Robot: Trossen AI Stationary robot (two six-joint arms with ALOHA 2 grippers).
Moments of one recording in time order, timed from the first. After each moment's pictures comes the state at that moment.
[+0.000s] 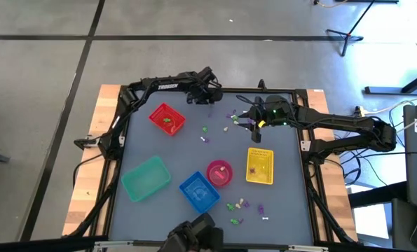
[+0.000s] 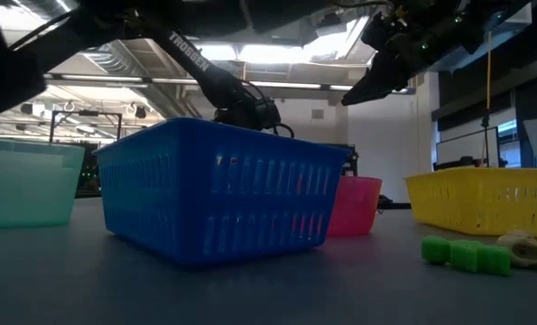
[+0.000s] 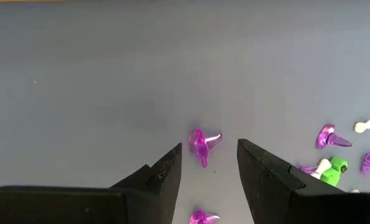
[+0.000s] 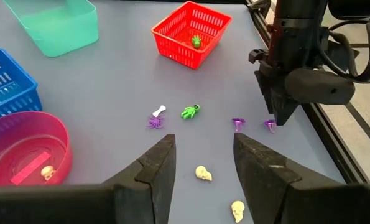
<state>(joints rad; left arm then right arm) 0.65 2.25 1.71 -0.56 0.19 -0.90 -0.33 1.13 0.75 -0.16 -0.15 -0.21</state>
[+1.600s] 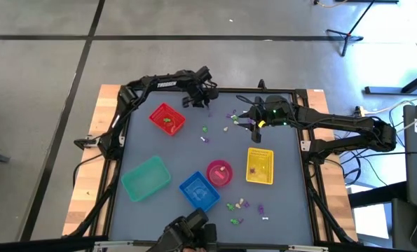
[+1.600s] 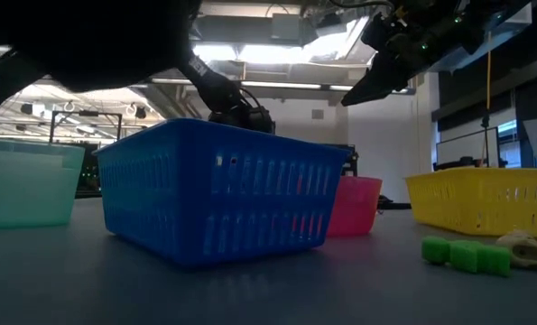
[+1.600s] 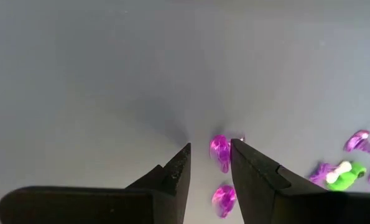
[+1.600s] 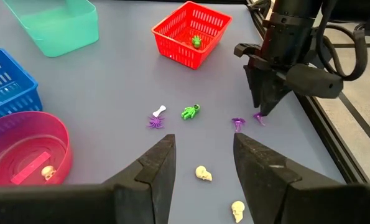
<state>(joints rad) 0.70 2.26 1.71 -0.70 0.29 -1.04 -0.33 1.13 0.75 -0.16 -0.15 -0.21</state>
